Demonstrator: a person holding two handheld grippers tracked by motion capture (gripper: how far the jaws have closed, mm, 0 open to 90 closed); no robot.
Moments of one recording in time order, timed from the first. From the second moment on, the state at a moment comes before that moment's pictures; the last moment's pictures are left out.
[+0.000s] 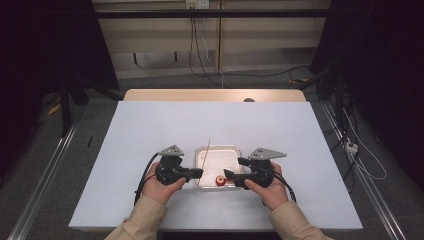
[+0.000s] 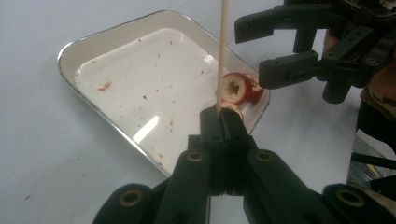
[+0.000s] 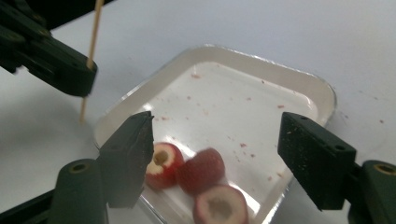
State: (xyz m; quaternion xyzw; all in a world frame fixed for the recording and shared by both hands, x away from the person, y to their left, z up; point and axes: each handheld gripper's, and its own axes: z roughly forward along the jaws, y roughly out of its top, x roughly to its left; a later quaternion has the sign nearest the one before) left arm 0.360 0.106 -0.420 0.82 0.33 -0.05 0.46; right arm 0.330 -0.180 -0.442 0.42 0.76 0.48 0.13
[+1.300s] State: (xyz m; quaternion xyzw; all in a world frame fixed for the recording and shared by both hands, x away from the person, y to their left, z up) left arm 0.362 0.109 -0.421 0.82 0.34 -0.05 0.46; right arm 0.353 -0.185 -0.451 0.46 0.75 0.46 0.15
